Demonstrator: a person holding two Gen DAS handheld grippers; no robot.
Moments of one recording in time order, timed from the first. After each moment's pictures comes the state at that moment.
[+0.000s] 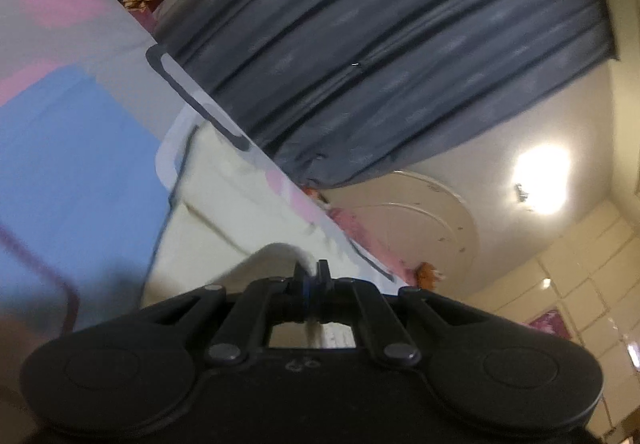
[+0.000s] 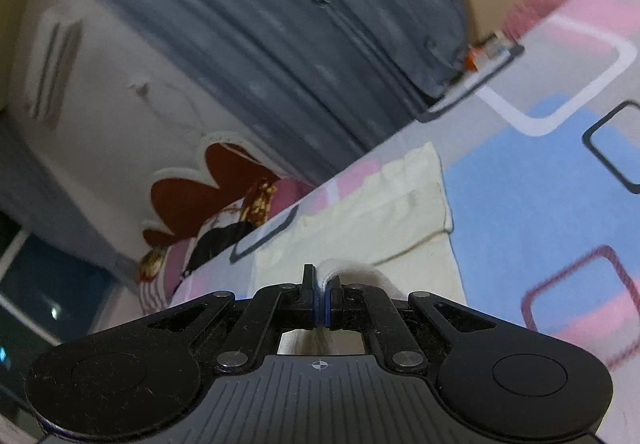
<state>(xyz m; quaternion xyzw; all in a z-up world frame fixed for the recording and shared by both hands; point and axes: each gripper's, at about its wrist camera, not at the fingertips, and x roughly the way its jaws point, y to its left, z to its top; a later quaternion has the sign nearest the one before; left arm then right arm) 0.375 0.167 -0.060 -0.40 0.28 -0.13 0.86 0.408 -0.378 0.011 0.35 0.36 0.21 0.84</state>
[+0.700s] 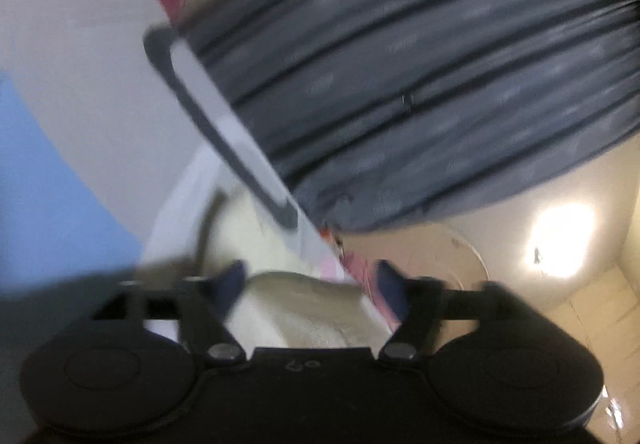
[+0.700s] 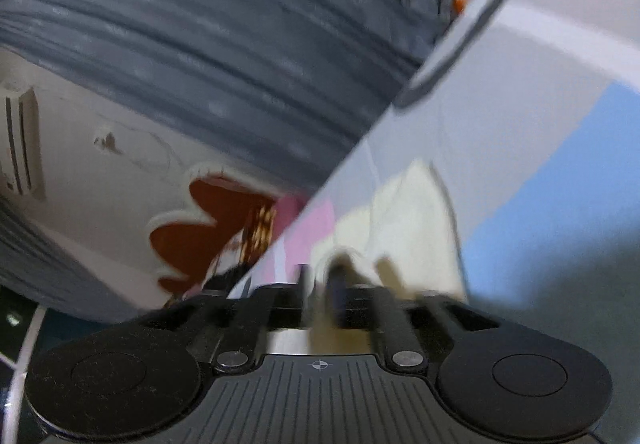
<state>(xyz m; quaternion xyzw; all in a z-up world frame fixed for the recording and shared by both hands) 0.534 0.212 -0.148 -0.47 0.24 -0.10 0.84 0.606 -0.386 -0.132 0.44 0.32 0.20 0.81</state>
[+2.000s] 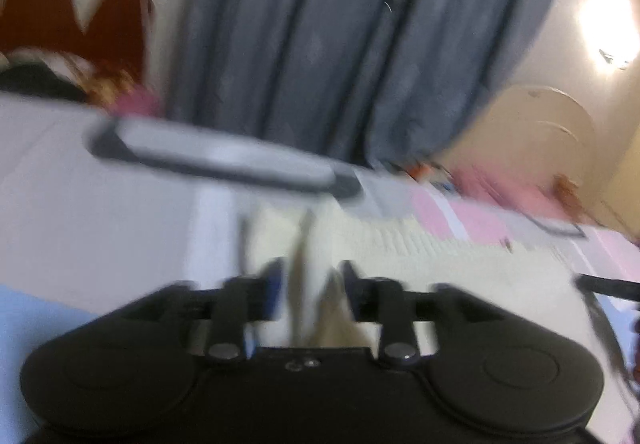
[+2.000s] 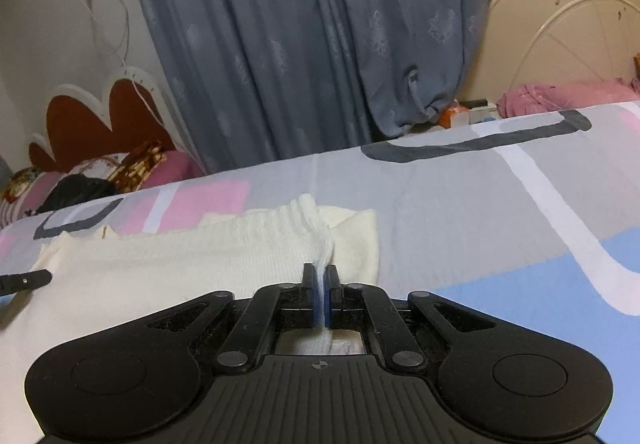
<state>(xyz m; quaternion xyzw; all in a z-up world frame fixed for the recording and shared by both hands) 0.566 0.141 -0.127 -0.11 0.29 -0.04 0.95 0.582 -0.309 -0.127 0.09 0.32 0.13 0.93</state>
